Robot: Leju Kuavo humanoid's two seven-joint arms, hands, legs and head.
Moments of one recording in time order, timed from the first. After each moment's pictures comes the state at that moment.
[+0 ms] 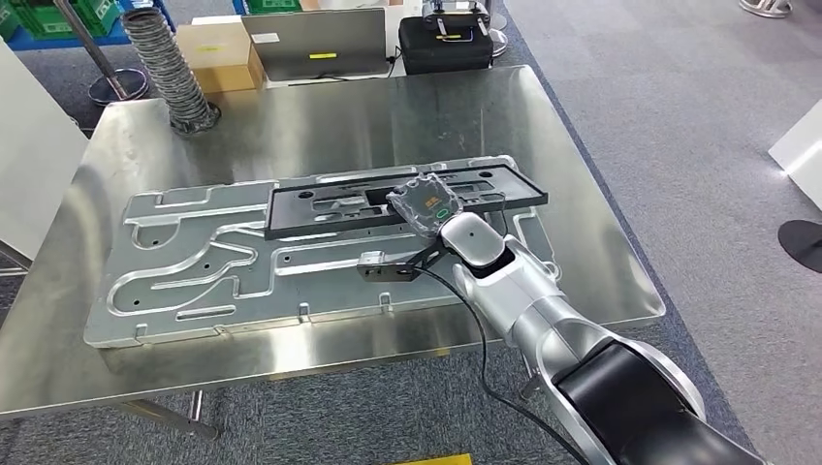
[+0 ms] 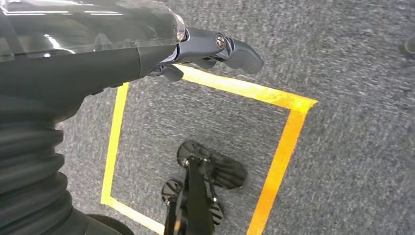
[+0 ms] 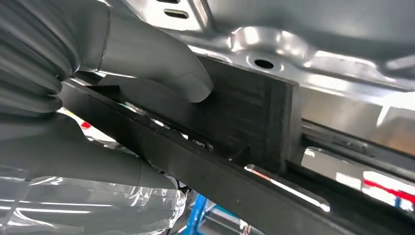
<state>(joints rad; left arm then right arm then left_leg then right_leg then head) -0.11 -0.01 1.29 -0.22 -0.85 -0.03 -0.19 -0.97 0.12 0.55 -0.48 1.49 -0.23 -0.10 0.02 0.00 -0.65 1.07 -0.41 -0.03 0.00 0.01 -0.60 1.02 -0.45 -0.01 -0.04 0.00</state>
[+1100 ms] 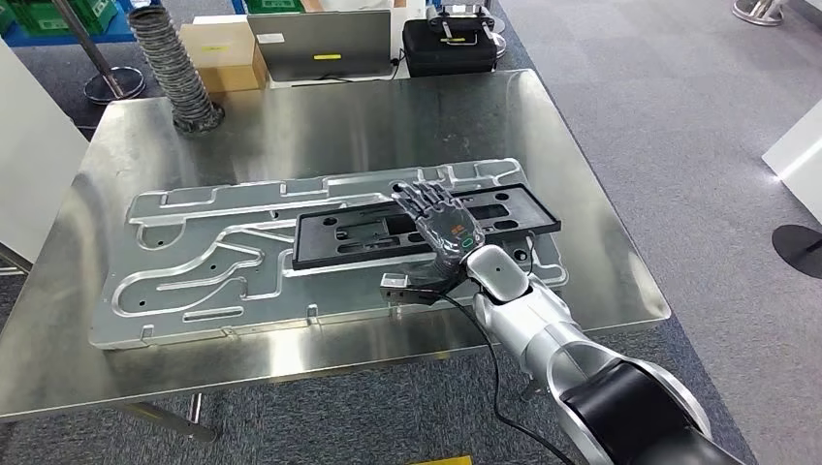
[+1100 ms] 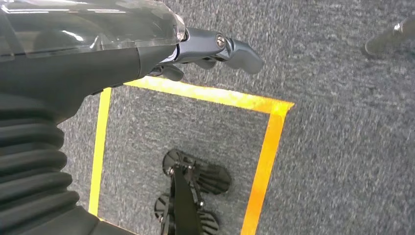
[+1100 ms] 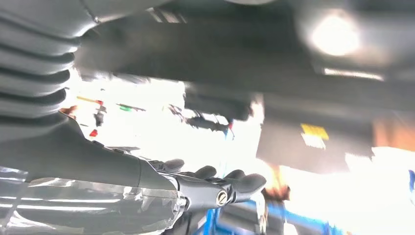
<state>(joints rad) -0.11 -0.02 1.25 -0.22 -0.88 0.00 -0.26 -0.88 0.08 0.49 -0.40 1.41 -0.56 -0.21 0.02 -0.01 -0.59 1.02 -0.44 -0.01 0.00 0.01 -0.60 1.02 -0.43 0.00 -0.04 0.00</state>
